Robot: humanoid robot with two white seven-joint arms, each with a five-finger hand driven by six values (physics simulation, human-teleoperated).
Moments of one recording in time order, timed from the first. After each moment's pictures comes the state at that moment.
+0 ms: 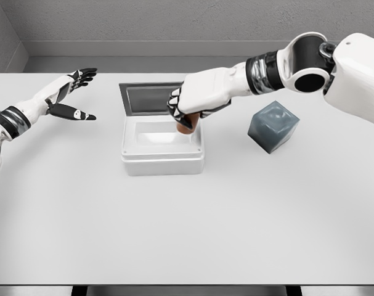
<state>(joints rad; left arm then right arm) -0.74 0.42 -0.29 -0.61 0.09 -0.47 -0.61 -1.34 -0.54 1.34 -1.36 0.29 -0.61 0.49</state>
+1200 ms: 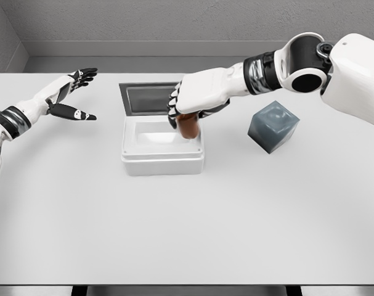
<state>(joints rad) -0.74 0.42 -0.29 -0.61 0.09 -0.47 -0.61 -1.34 -0.53 1.33 -1.36 0.30 -0.61 0.49</state>
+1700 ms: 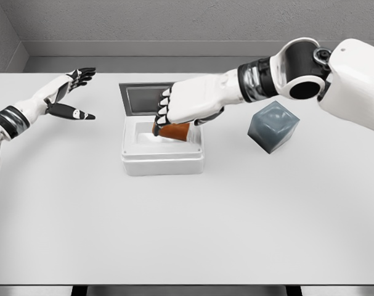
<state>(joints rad) -0.74 0.43 -0.29 -0.61 0.09 -0.47 -0.61 -1.32 -0.54 1.30 -1.47 0.30 -0.61 0.49</state>
